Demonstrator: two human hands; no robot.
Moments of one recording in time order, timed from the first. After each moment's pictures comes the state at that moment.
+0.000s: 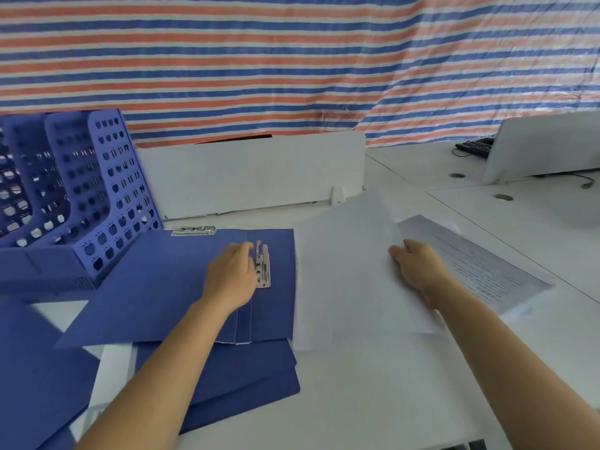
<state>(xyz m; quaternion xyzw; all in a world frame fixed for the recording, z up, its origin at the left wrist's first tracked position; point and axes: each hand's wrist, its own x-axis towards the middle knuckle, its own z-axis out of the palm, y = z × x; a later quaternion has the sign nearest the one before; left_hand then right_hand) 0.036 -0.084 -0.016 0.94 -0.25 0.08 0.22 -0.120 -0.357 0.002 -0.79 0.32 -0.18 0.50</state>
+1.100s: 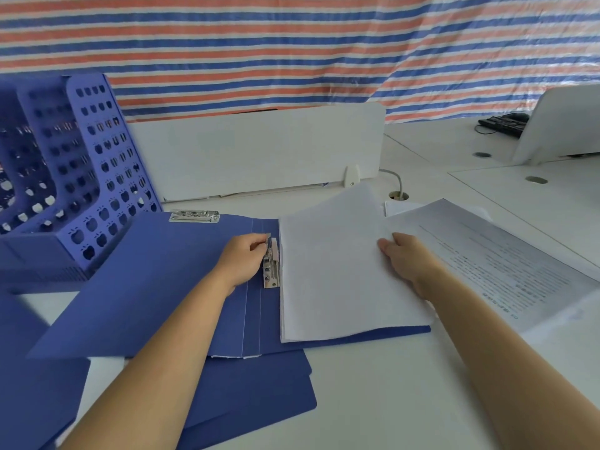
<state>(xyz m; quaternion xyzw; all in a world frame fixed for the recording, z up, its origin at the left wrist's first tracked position) 0.079 -0.100 -0.028 0.86 -0.20 -0.09 0.46 -0.071 -0.341 -0.016 -0.78 0.32 -0.11 0.52</state>
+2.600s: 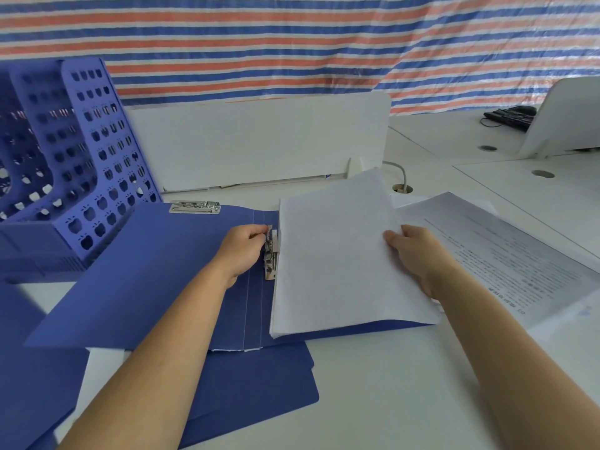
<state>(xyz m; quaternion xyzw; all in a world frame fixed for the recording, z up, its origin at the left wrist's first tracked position) 0.079 -0.100 -0.026 0.85 -0.18 -0.10 0.49 -0.081 -0.333 -0.009 -0.75 0.32 -0.13 0.57</state>
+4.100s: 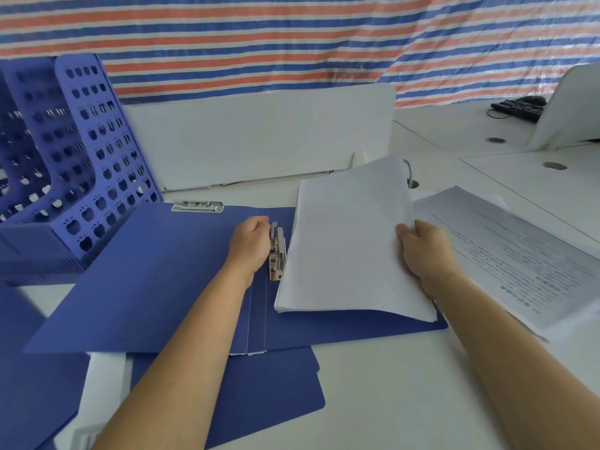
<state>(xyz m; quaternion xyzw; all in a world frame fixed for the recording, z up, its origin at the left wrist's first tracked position) 0.075 -0.120 -0.029 0.80 -0.11 -0.06 0.59 -0.066 -0.341 -0.033 -0.75 0.34 -0.22 0.53</state>
